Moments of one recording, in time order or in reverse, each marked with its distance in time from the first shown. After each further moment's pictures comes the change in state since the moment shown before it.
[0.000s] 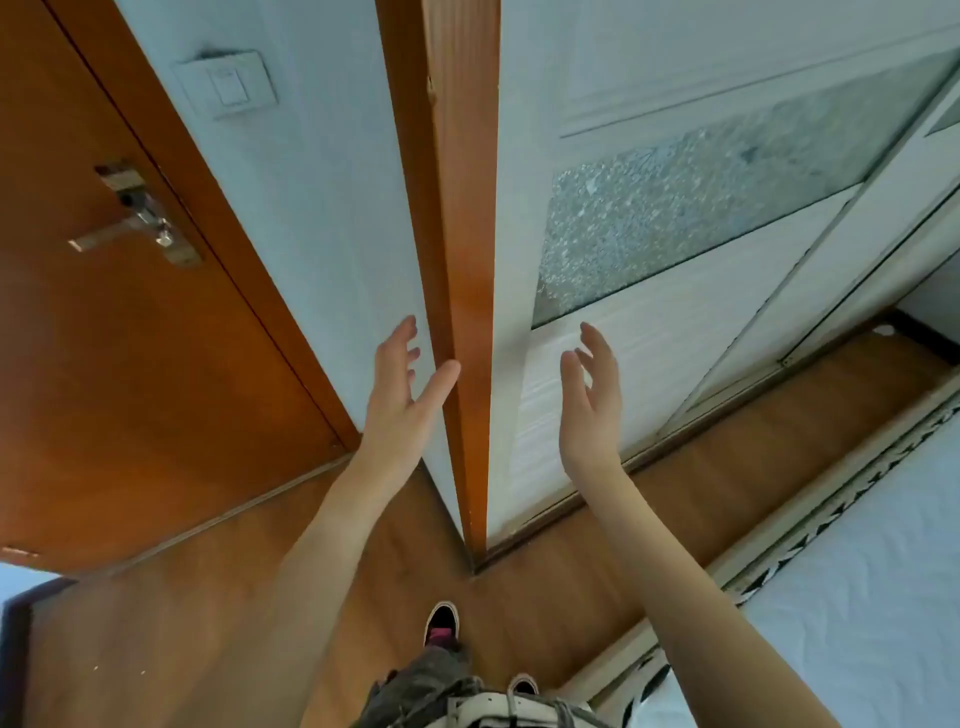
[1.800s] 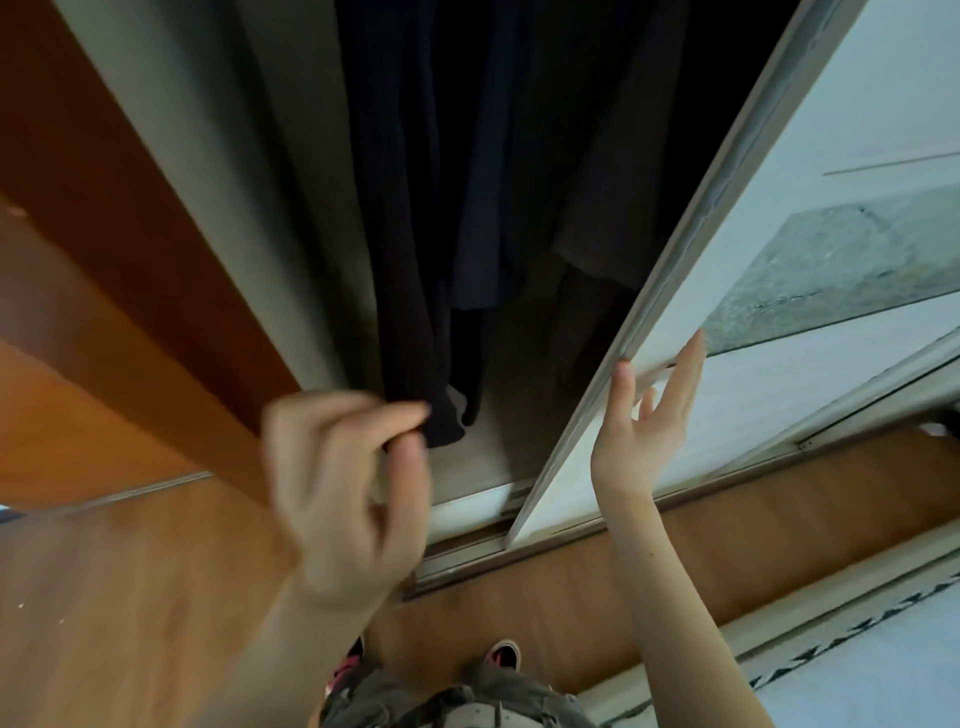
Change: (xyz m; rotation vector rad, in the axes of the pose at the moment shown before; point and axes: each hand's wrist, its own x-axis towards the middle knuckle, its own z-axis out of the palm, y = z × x) left_hand 0.053 0.105 0.133 0.432 0.571 0.775; right_hand 0.217 0.055 -0.087 -0.028 0.134 -0.181
